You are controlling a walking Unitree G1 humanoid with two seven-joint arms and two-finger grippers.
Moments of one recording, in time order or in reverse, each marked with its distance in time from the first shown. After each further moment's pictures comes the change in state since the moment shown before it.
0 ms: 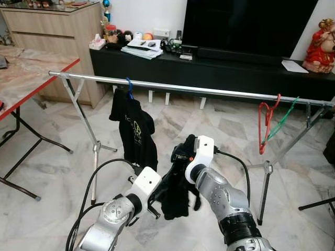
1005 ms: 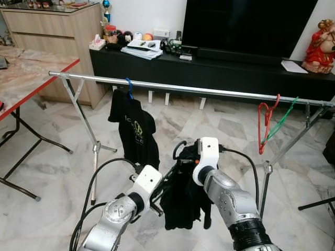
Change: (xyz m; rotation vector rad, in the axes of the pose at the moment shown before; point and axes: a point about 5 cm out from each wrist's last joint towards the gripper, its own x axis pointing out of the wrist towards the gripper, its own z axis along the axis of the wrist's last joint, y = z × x) left arm 0.005 -0.002 0.002 -0.023 -0.034 0.021; right arm -0.008 -0.030 0.014 -0.239 -0.009 -0.103
